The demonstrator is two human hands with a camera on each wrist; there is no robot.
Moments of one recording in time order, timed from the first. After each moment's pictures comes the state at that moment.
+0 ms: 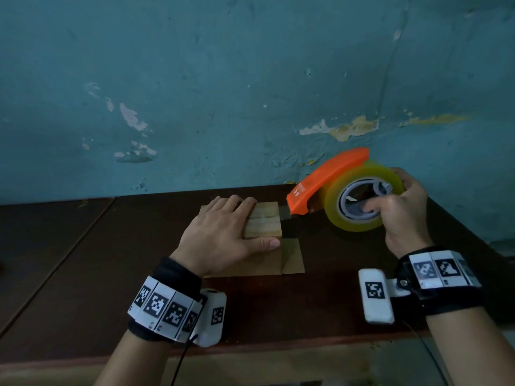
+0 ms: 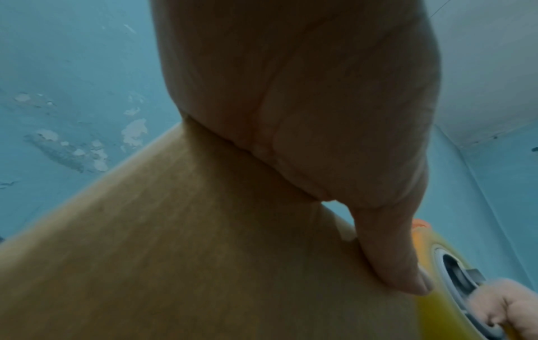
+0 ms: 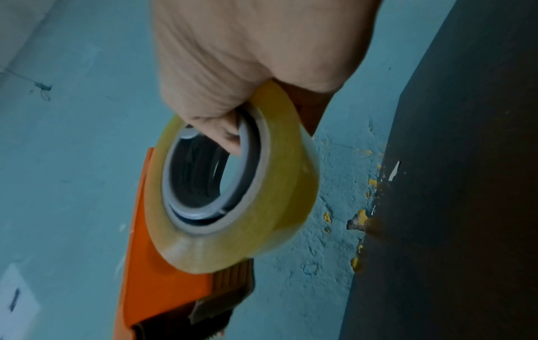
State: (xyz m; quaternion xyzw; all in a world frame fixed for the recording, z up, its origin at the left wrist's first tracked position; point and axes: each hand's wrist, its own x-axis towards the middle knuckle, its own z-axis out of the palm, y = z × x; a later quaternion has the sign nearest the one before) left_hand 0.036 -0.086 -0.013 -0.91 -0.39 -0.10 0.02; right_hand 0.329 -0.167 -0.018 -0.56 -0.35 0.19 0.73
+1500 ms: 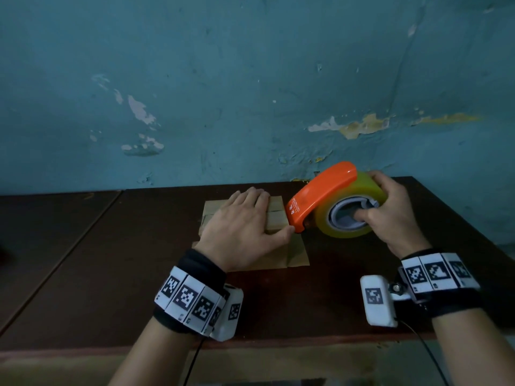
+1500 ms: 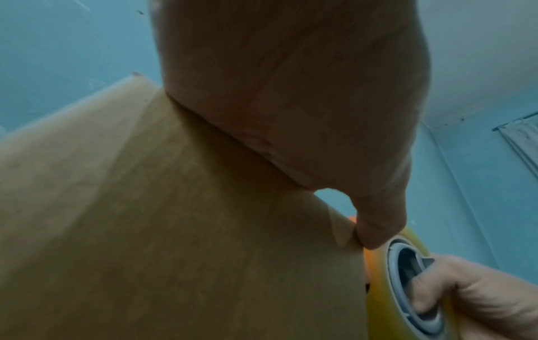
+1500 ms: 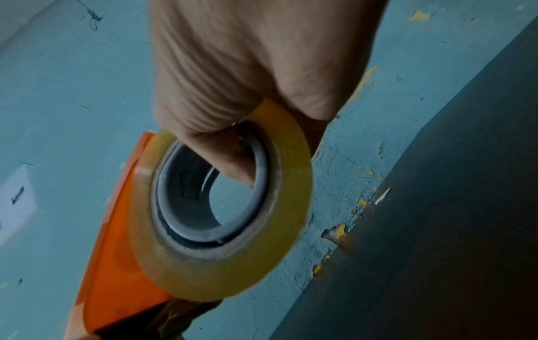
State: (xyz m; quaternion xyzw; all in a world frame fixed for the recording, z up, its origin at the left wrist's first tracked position) left_hand 0.057 -0.096 -0.009 -0.91 -0.40 -0.09 0.02; right_hand 0.318 -0.164 -0.023 -0.63 -0.53 0.16 0.54
